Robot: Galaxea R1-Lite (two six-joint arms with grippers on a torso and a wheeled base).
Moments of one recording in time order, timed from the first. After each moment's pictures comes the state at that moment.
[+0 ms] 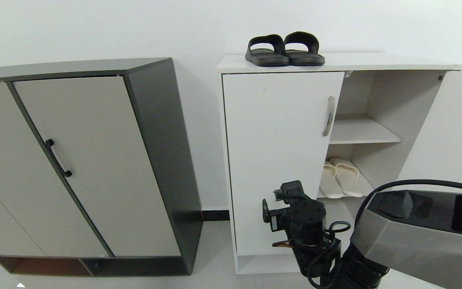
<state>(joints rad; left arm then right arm) 0.00 0.00 0.00 0.00 -0.03 0.02 0.79 2.30 -0.82 -1.36 -0.66 0.00</state>
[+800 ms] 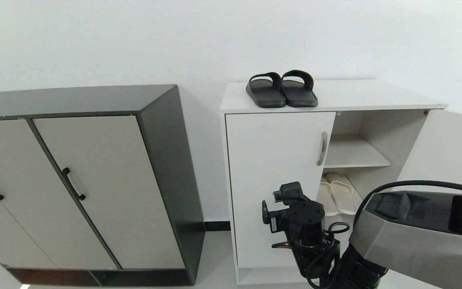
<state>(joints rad) 0.00 0.00 0.00 0.00 -0.03 0.02 0.79 2.31 -0.82 -1.36 -0.66 -0.01</state>
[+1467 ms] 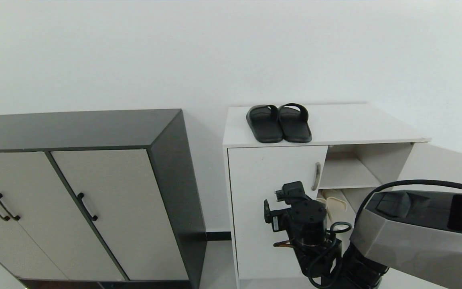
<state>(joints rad) 0.00 0.00 0.00 0.00 -0.03 0.02 0.79 2.31 -0.81 -1.37 -0.66 0.00</state>
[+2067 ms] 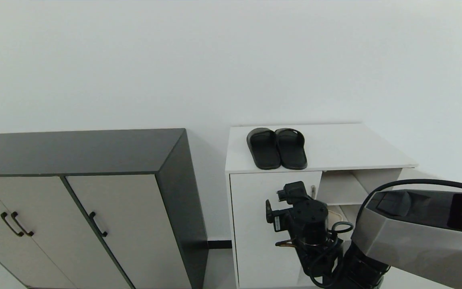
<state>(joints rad) 0.00 0.00 0.00 0.00 -0.02 0.02 0.77 2.31 -0.81 -1.37 -0.65 0.00</state>
